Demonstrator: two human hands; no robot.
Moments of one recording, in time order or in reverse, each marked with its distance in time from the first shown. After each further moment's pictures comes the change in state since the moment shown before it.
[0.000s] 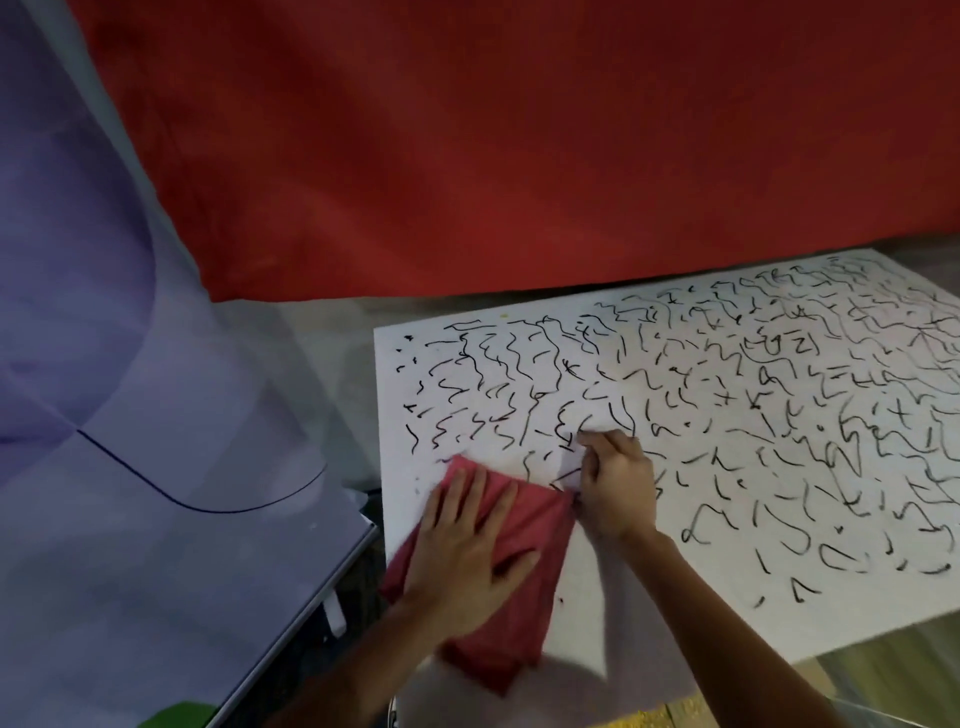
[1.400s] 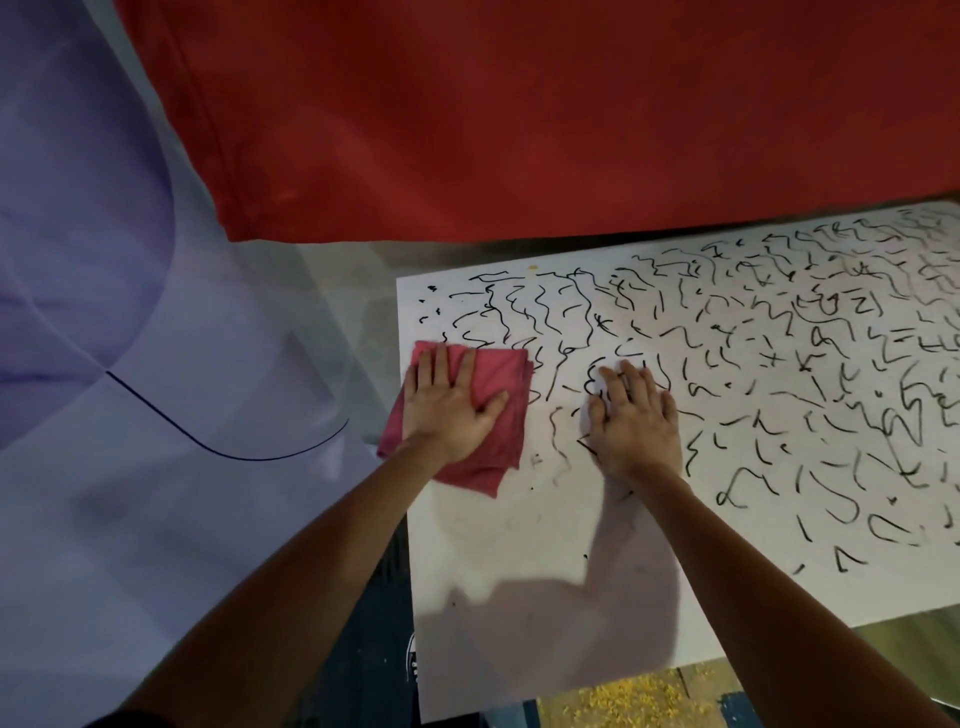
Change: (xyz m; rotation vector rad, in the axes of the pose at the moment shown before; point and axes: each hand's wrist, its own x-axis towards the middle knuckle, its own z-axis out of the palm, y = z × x) left_hand 0.075 -0.057 -0.027 0.072 -0.028 -0.330; right_hand 0.013 -0.009 0.004 -0.305 -0.300 0.031
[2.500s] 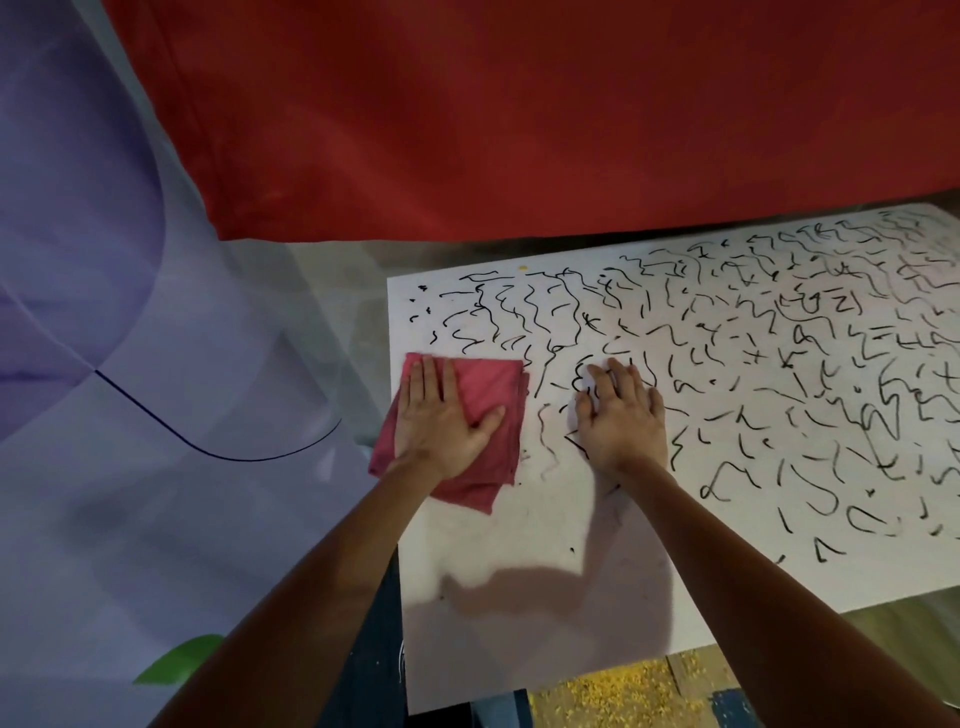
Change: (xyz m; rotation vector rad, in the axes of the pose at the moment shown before) left_hand -0.022 0.009 0.003 -0.038 0.009 -0.038; right_hand 0.000 0.001 -0.001 0.010 0.005 -0.001
